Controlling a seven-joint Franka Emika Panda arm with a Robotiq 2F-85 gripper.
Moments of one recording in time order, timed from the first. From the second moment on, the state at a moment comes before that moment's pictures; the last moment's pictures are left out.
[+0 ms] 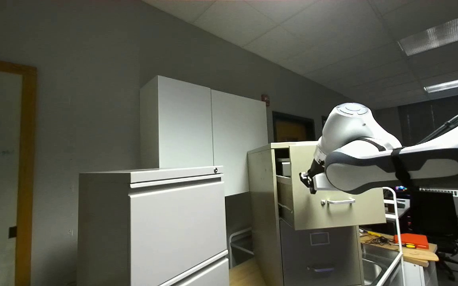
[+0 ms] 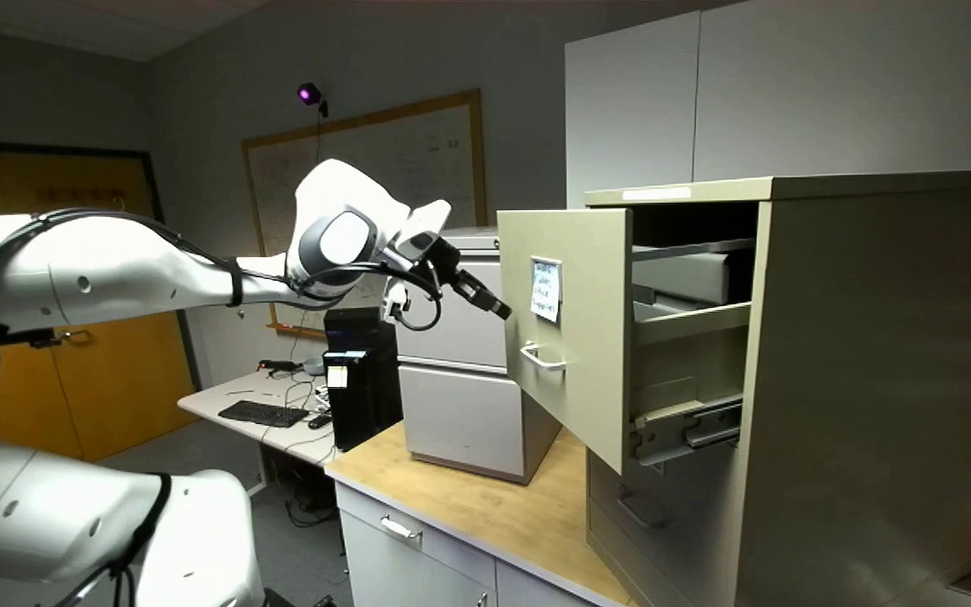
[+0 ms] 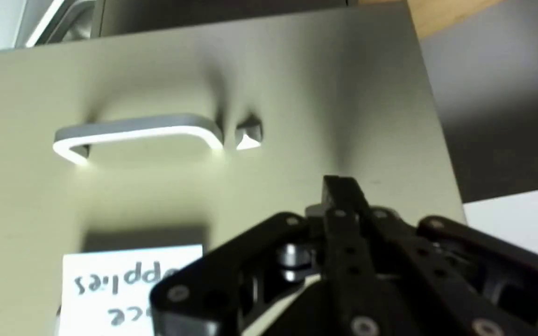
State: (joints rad) arm -0.45 -0.87 0.11 -2.49 -0.31 2.45 0.60
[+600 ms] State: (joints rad) arm -0.69 -0.86 0.27 -2.55 -0.37 2.78 0.71
